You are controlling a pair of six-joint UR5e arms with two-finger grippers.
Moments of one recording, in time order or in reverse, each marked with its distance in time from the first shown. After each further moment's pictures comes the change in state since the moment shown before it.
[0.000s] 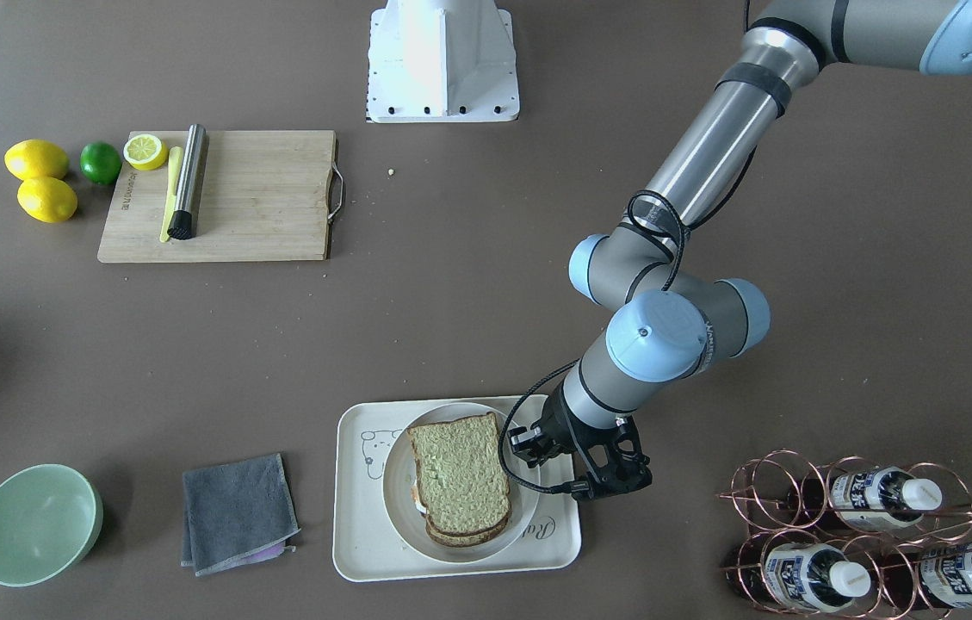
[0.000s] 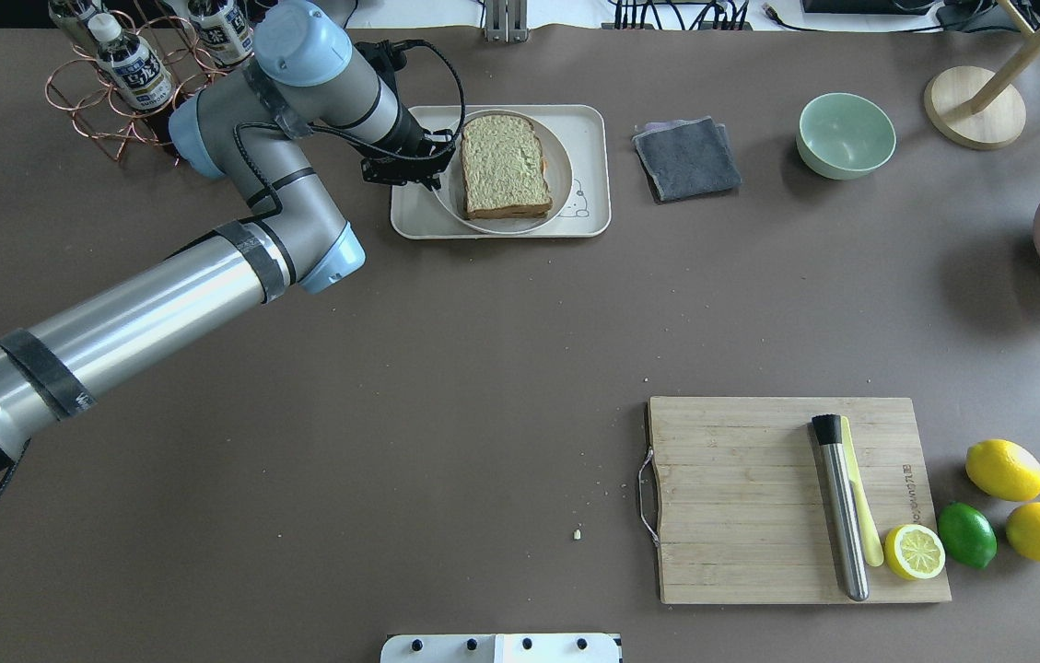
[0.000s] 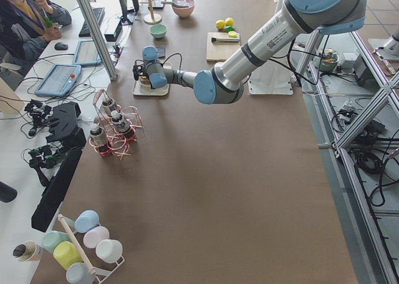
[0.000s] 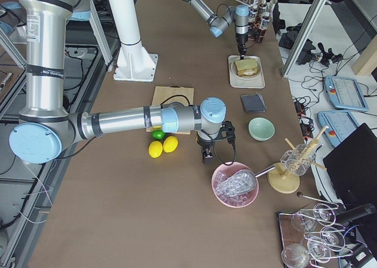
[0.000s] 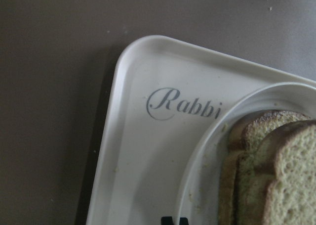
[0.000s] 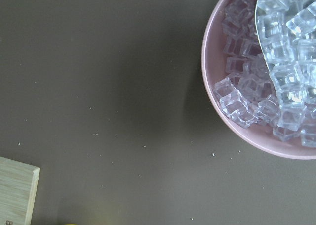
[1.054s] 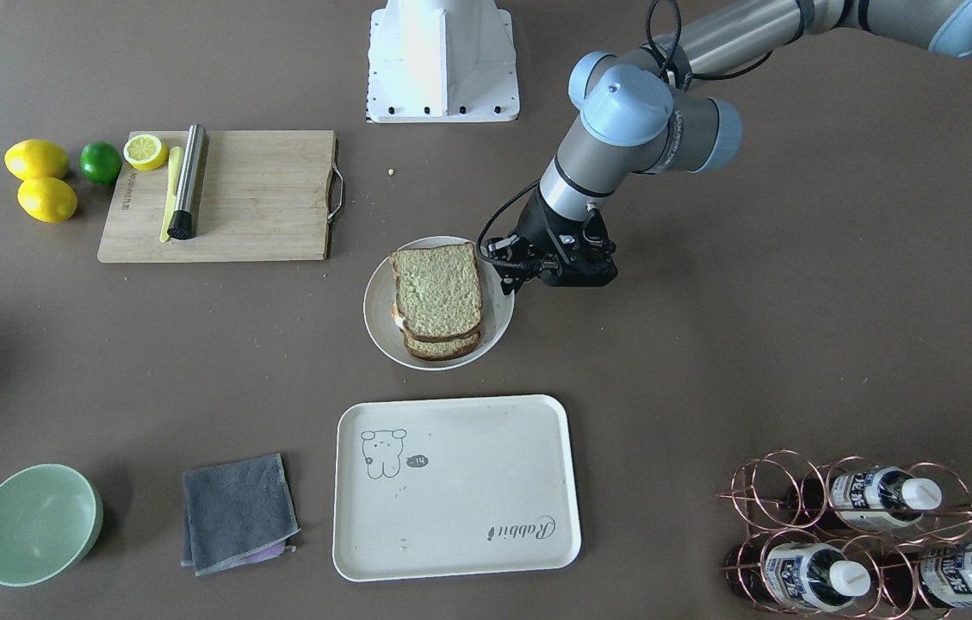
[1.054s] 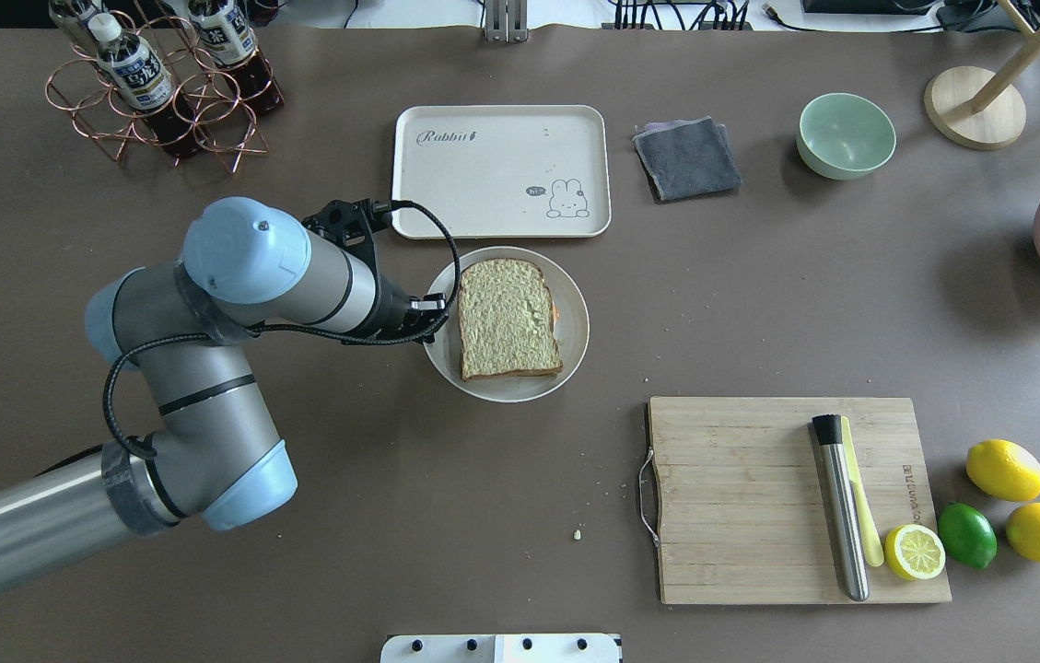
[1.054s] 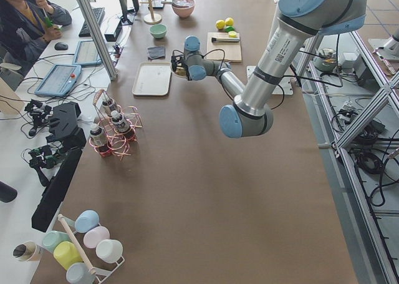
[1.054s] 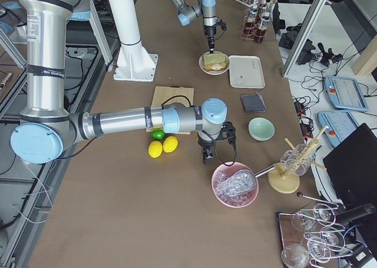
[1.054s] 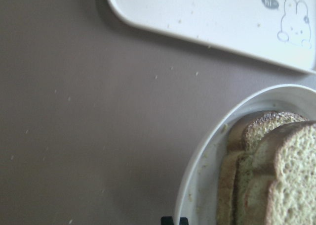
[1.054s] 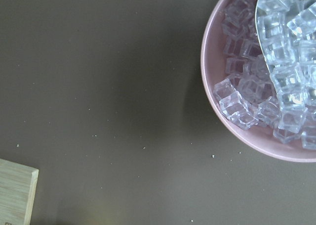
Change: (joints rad) left arm 0.162 0.345 -0.750 0.313 0.100 -0.106; right arm -0.002 0.010 -0.015 -0.001 0.002 -0.002
